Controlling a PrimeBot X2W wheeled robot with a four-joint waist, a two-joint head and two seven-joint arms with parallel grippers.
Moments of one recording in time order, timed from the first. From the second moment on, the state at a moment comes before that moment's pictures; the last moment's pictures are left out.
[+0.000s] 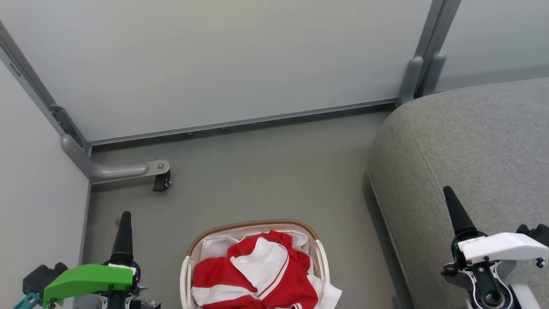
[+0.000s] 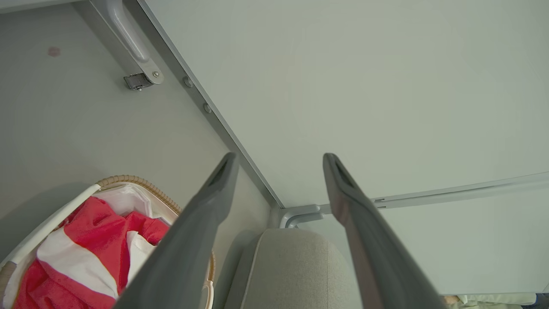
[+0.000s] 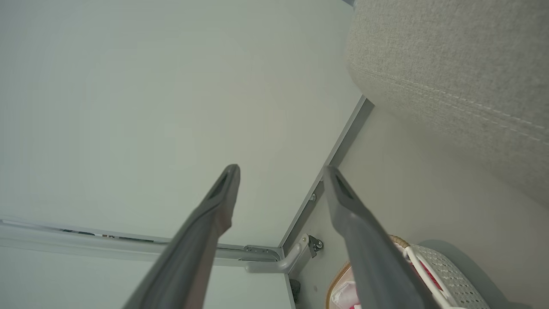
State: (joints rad) left arm -0.07 0.04 0.08 0.31 -1.24 -0.13 0.02; right arm -0.11 -0.07 -0.08 0.27 1.28 0.13 0.02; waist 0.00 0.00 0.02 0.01
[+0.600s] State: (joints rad) left arm -0.09 0.06 0.03 0.31 -0.91 -0.10 -0.05; right arm -0.14 -0.09 -0.04 0.23 0.93 0.13 -0.05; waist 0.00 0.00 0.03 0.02
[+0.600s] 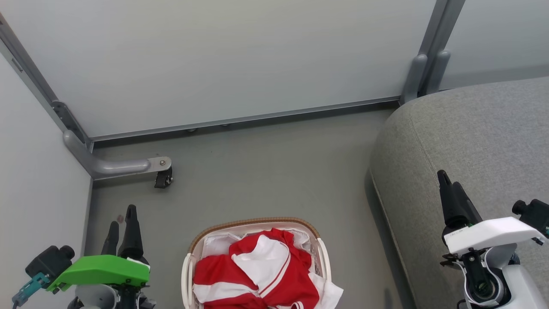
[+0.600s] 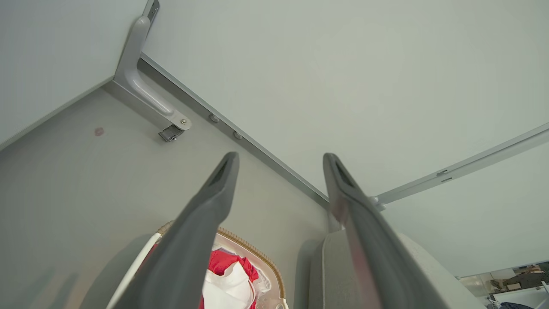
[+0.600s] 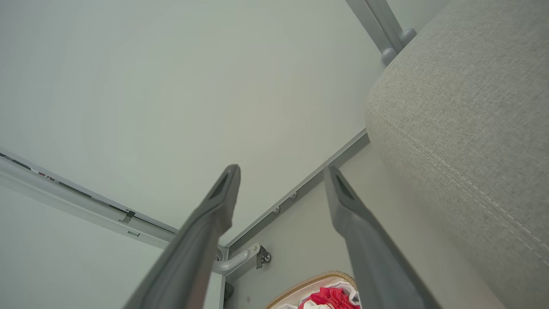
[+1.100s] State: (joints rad) left arm -0.10 0.09 -0.03 0.33 -0.70 -0.07 -0.09; right arm -0.15 -0.11 0.00 0.23 0.72 0.13 -0.09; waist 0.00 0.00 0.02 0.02
